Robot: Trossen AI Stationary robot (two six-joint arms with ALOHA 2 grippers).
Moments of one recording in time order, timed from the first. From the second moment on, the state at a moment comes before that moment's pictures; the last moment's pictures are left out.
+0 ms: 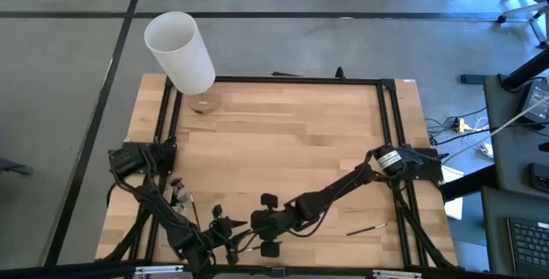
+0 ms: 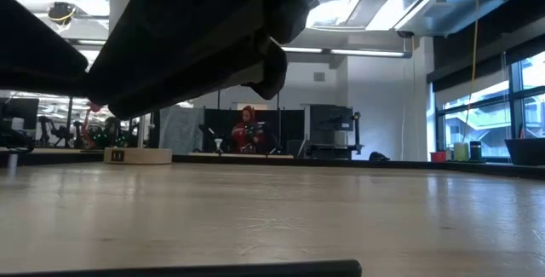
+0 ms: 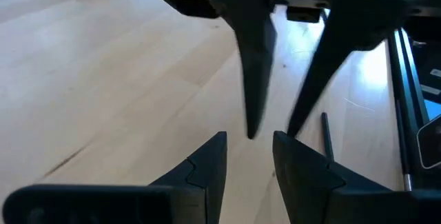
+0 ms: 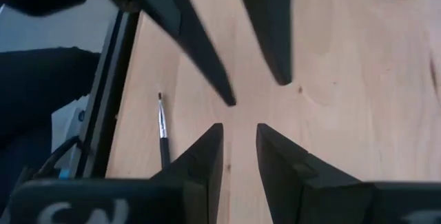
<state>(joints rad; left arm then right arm) -0.95 2.00 1.10 -0.16 -1.12 -1.19 0.47 2.21 1.68 -0.22 0.19 0.42</state>
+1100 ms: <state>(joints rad) -0.91 2.00 1.10 -0.20 -1.05 -1.01 0.50 2.29 1.68 -0.18 0.01 0.32</state>
